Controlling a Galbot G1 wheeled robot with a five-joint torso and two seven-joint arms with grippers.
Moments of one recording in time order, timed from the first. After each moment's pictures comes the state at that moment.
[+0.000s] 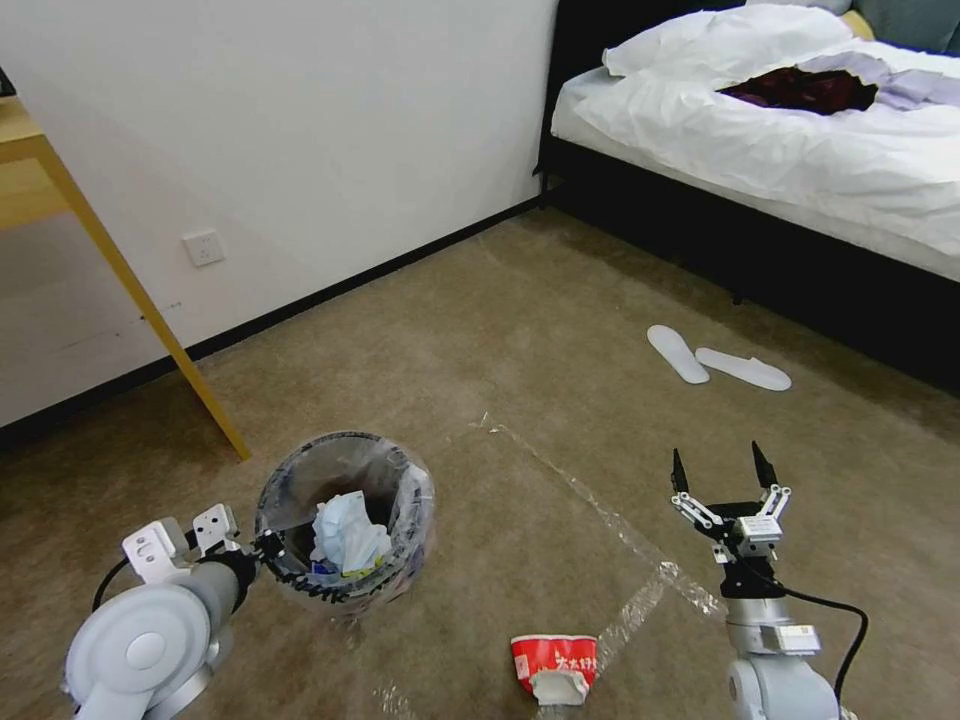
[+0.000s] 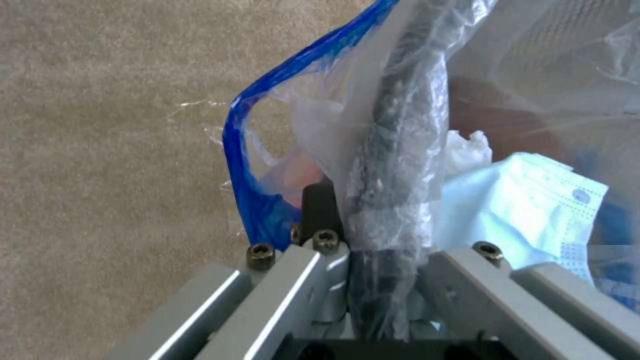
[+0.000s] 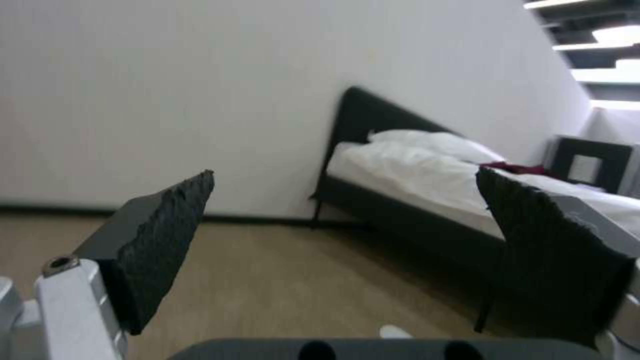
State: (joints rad) left arm 1.50 -1.09 -0.65 -2.25 -1.39 0.63 -0.87; right arm -1.45 1.37 0.73 1.67 0.07 0.69 -0.15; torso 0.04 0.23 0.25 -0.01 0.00
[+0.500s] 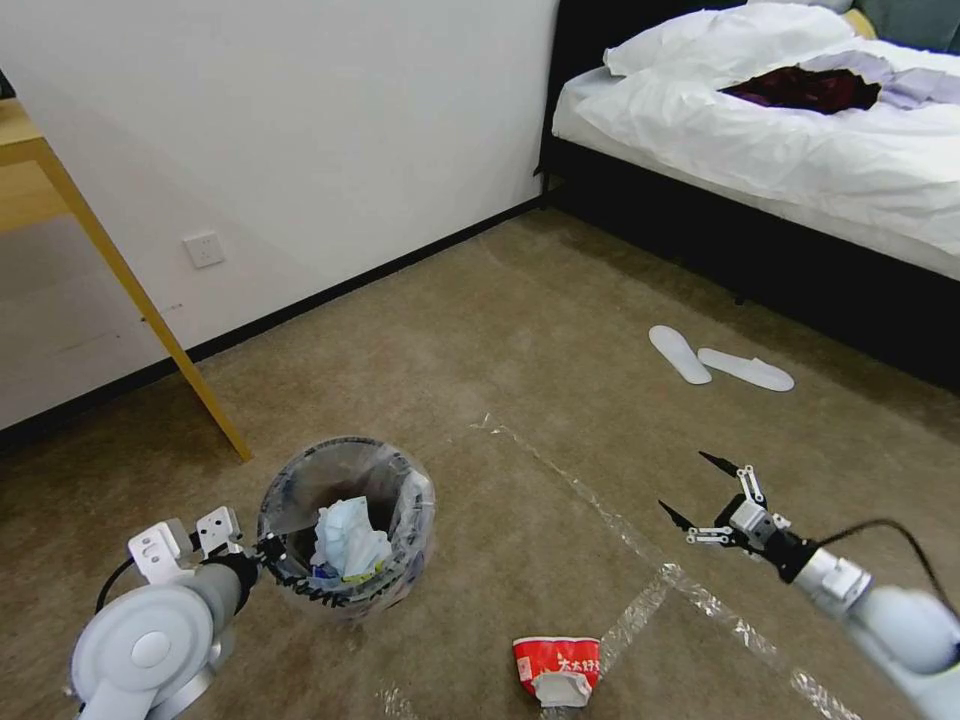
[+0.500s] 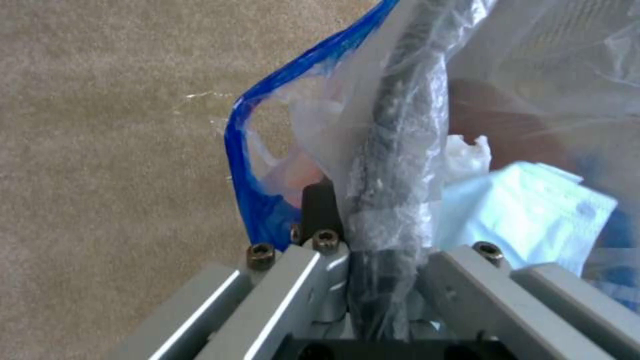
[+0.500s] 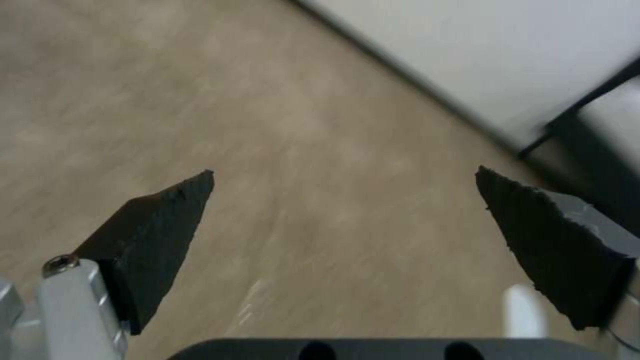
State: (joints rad) left arm 1.49 -1.08 -0.63 -2.22 -1.39 0.64 -0.87; right arm -1.29 0.51 0.24 1.48 0.30 0.54 -0.30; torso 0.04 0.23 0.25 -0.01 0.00
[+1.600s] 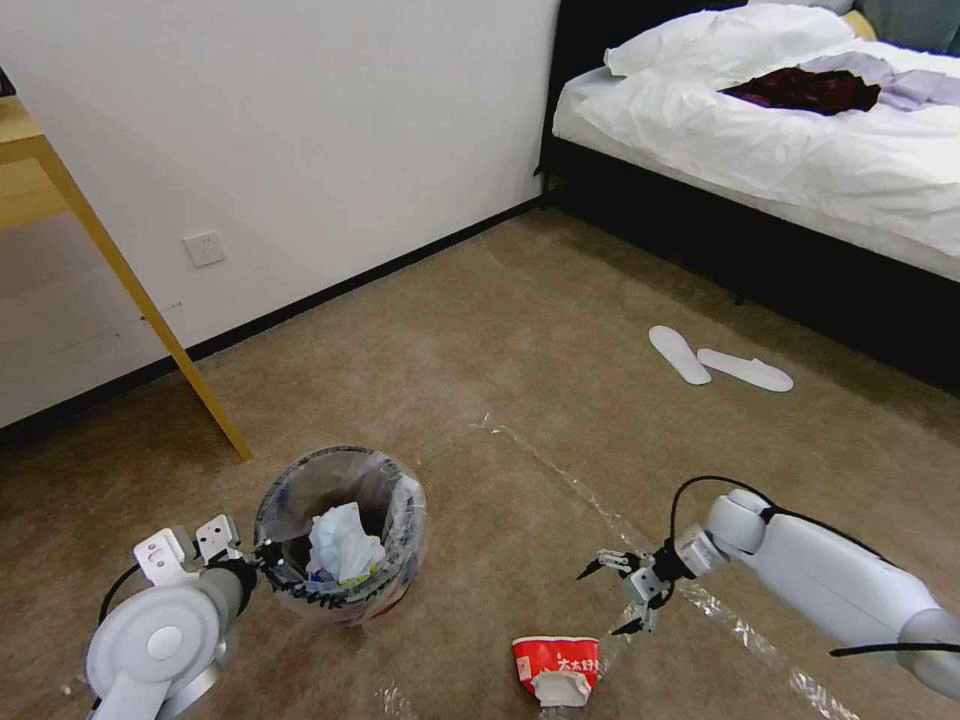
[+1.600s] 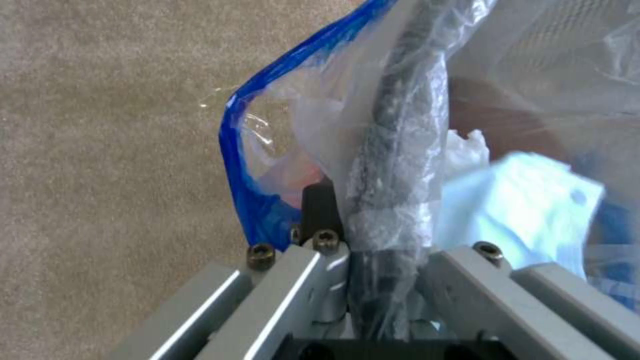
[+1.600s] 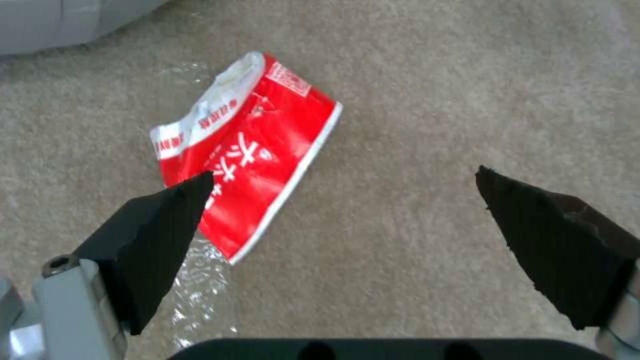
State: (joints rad) left arm 1.49 -1.11 -0.64 -2.17 -1.35 0.63 -0.86; right arm -0.49 0.86 -0.56 0.92 -0.06 0.80 -0.99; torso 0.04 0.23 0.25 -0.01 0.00
